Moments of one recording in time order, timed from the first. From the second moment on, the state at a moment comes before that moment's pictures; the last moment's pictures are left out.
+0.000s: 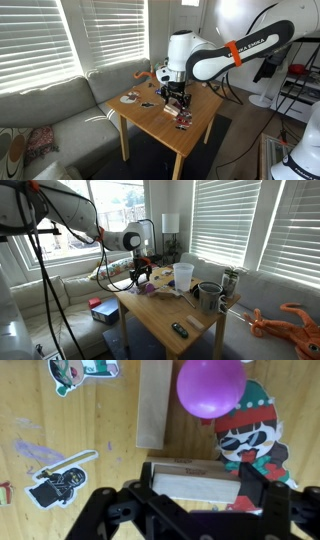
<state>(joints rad) 0.12 0.06 0.13 -2.05 -0.09 2.14 -1.27</state>
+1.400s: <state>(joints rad) 0.10 -0.03 0.10 -2.06 -0.07 2.11 -0.96</state>
